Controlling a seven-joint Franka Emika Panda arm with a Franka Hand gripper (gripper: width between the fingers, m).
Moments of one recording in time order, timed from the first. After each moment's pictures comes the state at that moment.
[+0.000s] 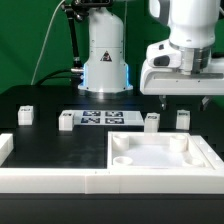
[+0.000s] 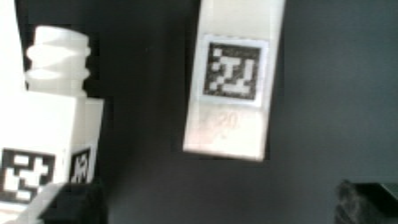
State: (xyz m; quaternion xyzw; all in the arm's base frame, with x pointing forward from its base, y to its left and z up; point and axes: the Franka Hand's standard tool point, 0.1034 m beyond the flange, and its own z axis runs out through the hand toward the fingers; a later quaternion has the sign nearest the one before) arm 0.384 0.168 0.046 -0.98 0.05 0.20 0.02
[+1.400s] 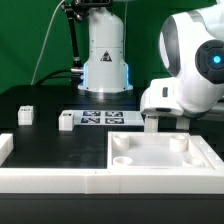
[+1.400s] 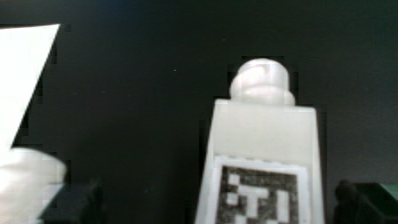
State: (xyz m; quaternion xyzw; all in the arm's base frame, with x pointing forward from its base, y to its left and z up) arm 0.348 0.167 0.005 -0.89 0.05 0.45 0.00
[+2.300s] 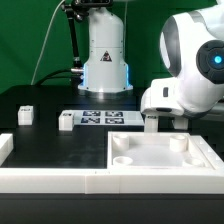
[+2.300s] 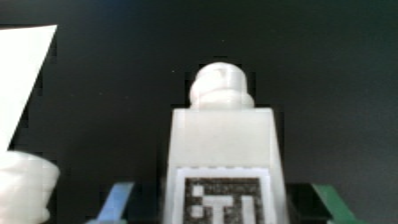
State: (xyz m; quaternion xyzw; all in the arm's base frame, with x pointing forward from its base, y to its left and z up) arm 0.348 0.168 0.006 -0.89 0.05 0.45 0.00
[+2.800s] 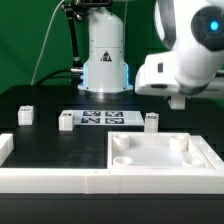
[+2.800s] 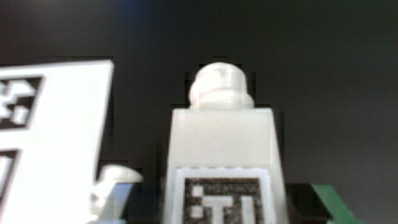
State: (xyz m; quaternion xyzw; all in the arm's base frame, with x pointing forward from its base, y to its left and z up) arm 0.368 0.149 0.080 -0.89 0.04 0.45 0.01
